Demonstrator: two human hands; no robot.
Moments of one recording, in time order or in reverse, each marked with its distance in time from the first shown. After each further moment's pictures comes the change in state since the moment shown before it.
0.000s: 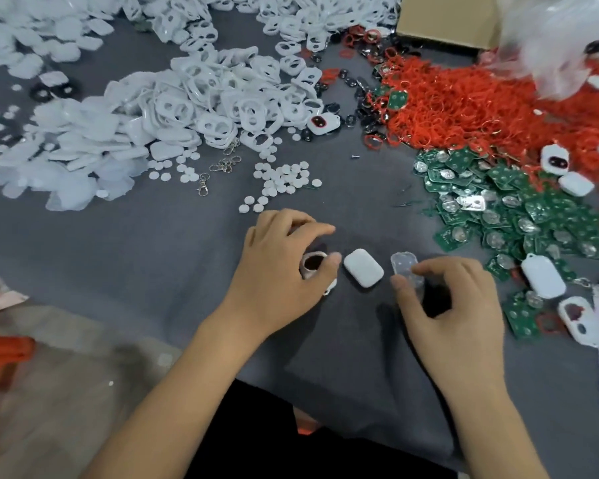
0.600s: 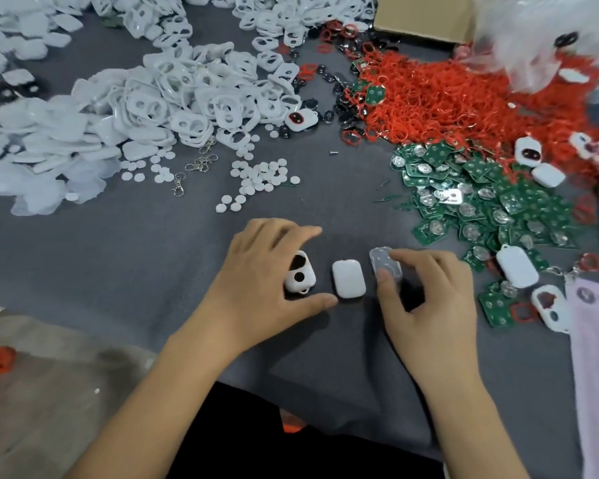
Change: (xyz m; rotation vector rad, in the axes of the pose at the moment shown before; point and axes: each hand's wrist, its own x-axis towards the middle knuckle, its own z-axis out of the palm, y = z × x) left_hand -0.009 -0.003 -0.001 0.064 -0.160 0.153; right_hand 0.000 0.000 0.002 -0.003 0.011 -0.047
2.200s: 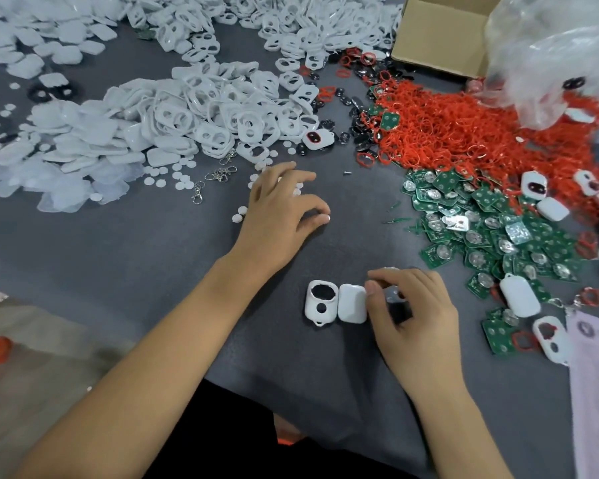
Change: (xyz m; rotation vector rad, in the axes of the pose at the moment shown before) left_hand 0.086 -0.037 0.004 0.052 0.212 -0.026; right_hand 0.011 -0.008 0.014 0.121 -0.039 -0.140
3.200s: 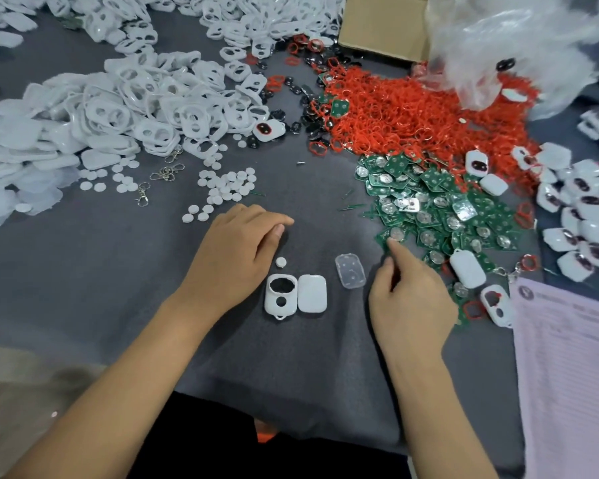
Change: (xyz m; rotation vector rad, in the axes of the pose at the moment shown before) left_hand -0.040 0.024 -0.009 -0.124 -0.071 0.038; right_hand 0.008 0.011 -0.013 -0.409 0.155 0.410
